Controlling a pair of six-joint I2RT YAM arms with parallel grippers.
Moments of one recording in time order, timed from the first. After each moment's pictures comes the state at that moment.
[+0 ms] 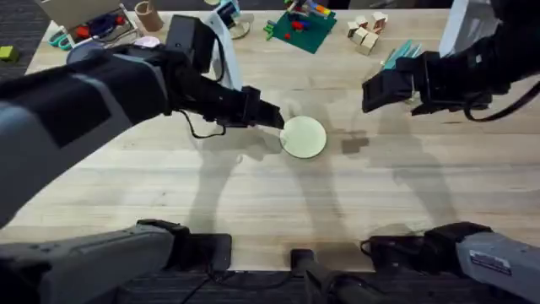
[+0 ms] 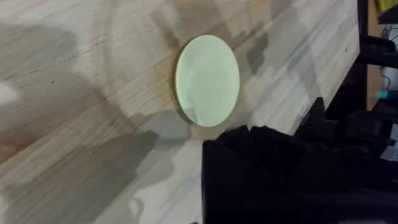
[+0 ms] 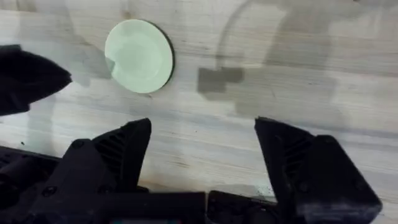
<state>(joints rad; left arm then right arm) -0.21 1.42 0.85 -0.63 0.83 -0.04 0.21 1.27 1.26 -1.26 -0.15 0.21</state>
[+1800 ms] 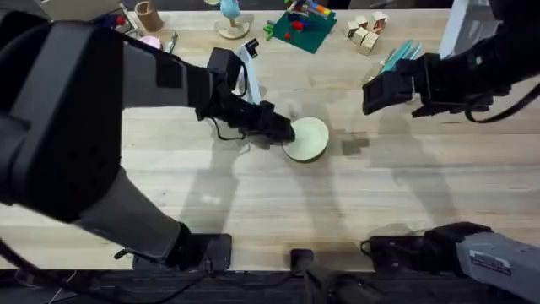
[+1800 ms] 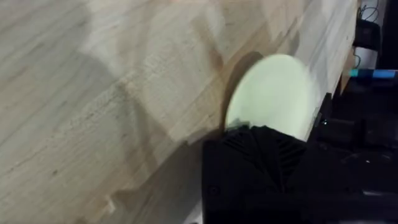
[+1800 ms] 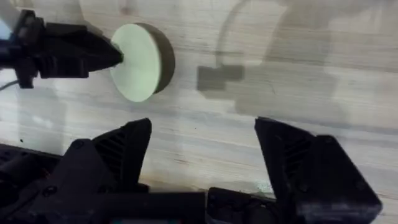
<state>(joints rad) -0.25 1.80 0.85 -0.36 0.94 -0.03 0.21 1.27 1.26 -1.28 -0.15 0.21</state>
